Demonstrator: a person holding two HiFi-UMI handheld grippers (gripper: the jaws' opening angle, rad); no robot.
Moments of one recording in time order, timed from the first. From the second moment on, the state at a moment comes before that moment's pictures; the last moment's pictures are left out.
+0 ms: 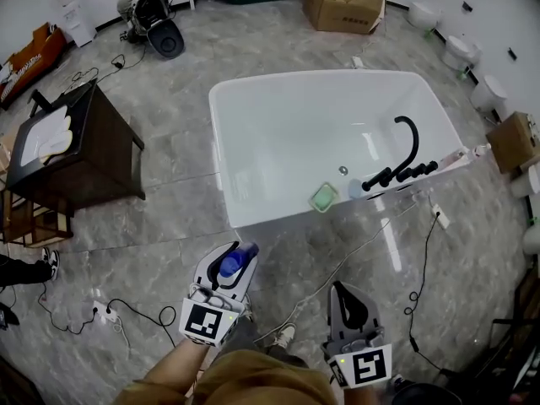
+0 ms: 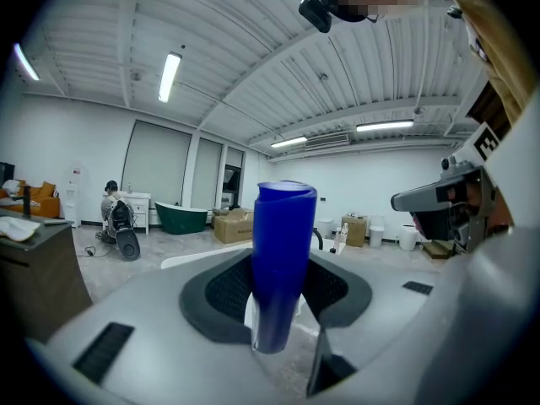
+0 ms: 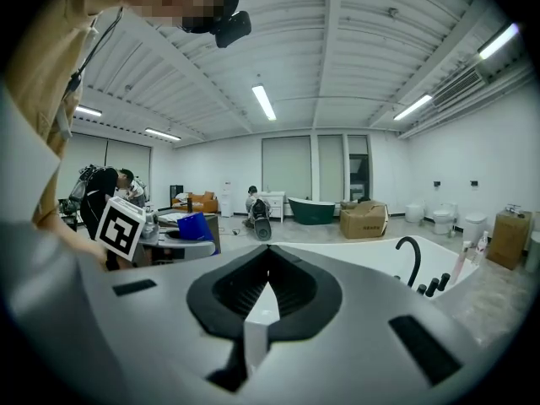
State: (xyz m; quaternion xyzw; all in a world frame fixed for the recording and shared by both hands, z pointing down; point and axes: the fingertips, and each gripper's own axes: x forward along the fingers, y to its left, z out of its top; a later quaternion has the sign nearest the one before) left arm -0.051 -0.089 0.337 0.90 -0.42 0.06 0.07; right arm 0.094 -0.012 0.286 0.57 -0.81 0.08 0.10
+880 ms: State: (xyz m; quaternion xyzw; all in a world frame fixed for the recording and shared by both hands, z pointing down) left arm -0.022 -0.202 0.448 0.91 -0.40 0.10 0.08; right arm 0.091 -0.075 0.362 0.59 -0.79 0.13 0.11
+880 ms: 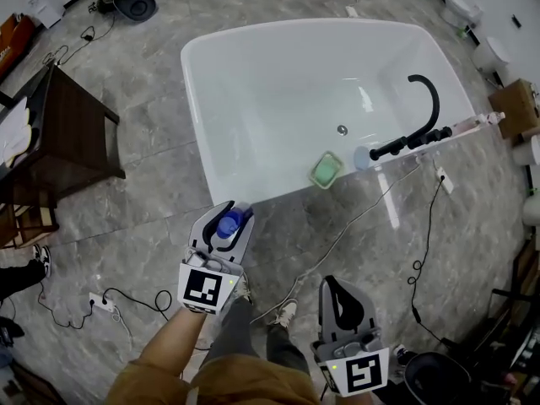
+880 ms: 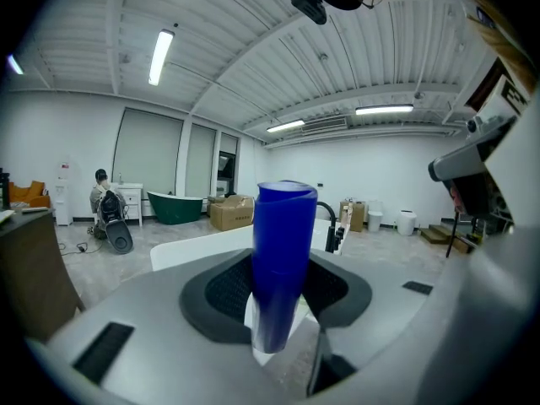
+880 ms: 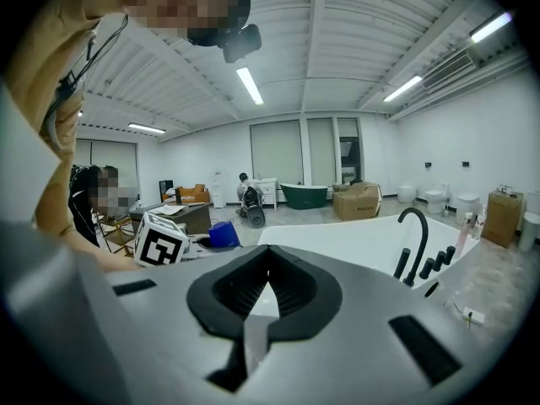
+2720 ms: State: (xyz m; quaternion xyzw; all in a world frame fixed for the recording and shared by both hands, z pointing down) left arm 0.022 -0.283 0.624 0.92 -0.35 0.14 0.08; right arm 0.102 -0.134 0.507 0.61 -0.76 0.19 0.11
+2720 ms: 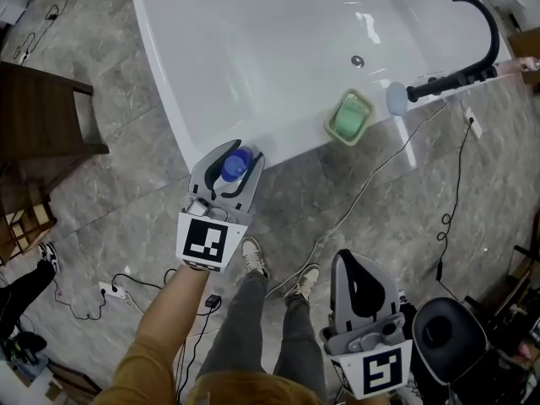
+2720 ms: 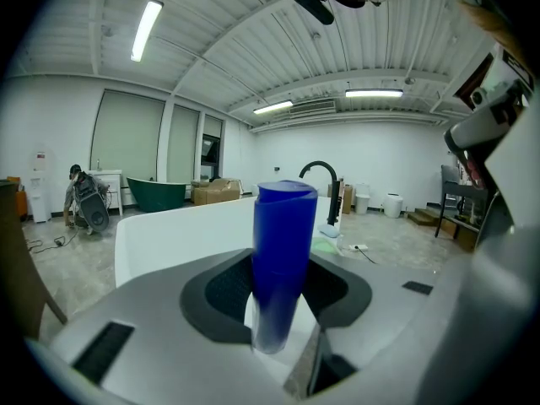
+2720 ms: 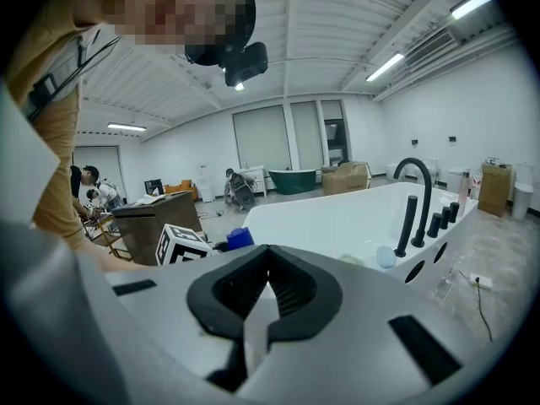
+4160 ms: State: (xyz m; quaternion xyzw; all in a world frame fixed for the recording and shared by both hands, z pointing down) left arm 0.030 -0.293 0.632 0.94 -0.32 0.12 0.07; right arm 0.099 -0.145 0.529 0.62 -0.75 0.20 0.10
